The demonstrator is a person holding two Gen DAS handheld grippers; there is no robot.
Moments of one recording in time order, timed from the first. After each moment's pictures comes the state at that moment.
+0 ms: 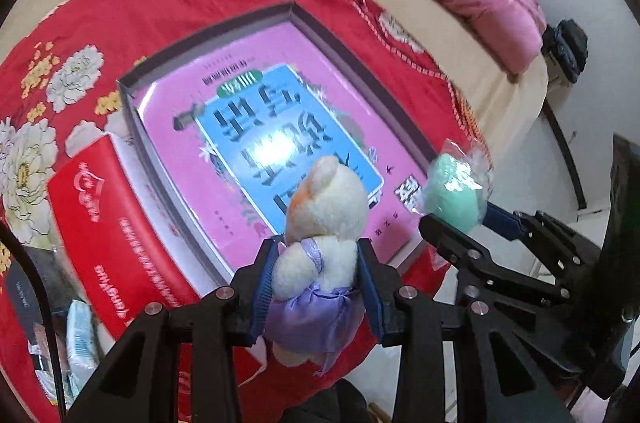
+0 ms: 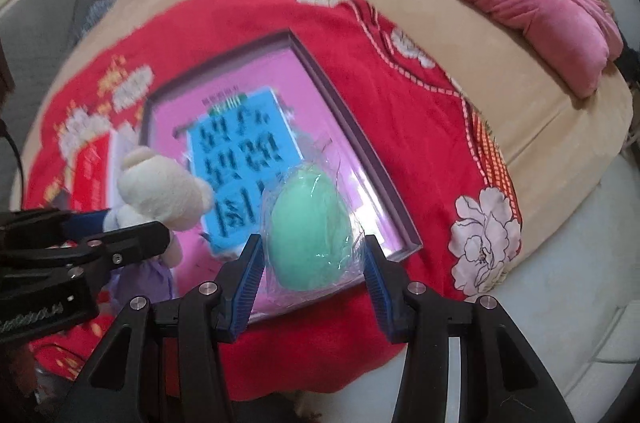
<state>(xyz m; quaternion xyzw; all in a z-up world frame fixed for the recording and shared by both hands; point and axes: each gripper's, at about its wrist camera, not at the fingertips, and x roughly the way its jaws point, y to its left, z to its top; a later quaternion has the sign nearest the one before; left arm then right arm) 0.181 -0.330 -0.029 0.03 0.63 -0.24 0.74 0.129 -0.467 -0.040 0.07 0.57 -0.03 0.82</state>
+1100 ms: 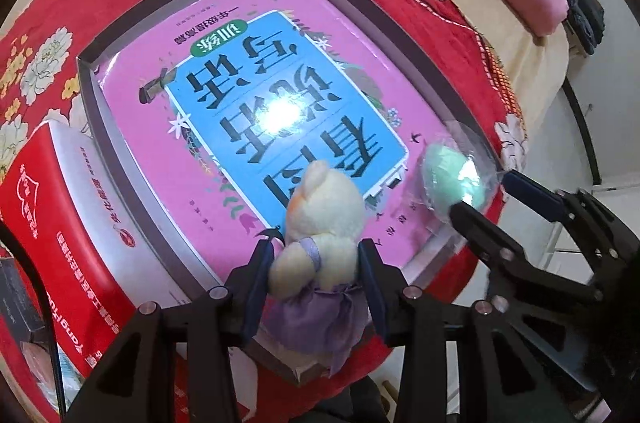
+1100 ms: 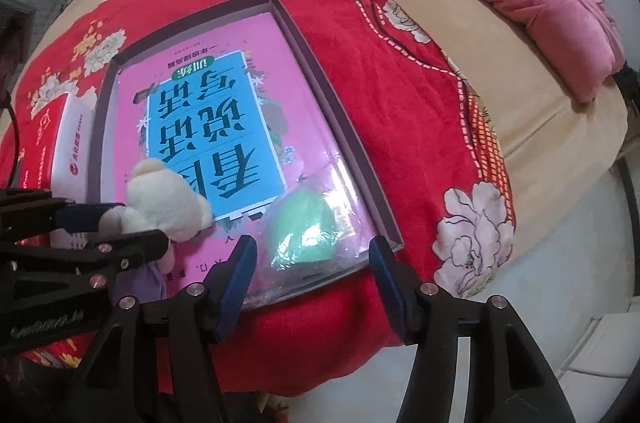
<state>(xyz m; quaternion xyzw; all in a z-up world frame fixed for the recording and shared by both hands) 0.195 -0.353 -0.076 0.07 0.67 -0.22 0.70 0.132 -0.477 -0.063 0.03 0.58 -0.04 0.81</state>
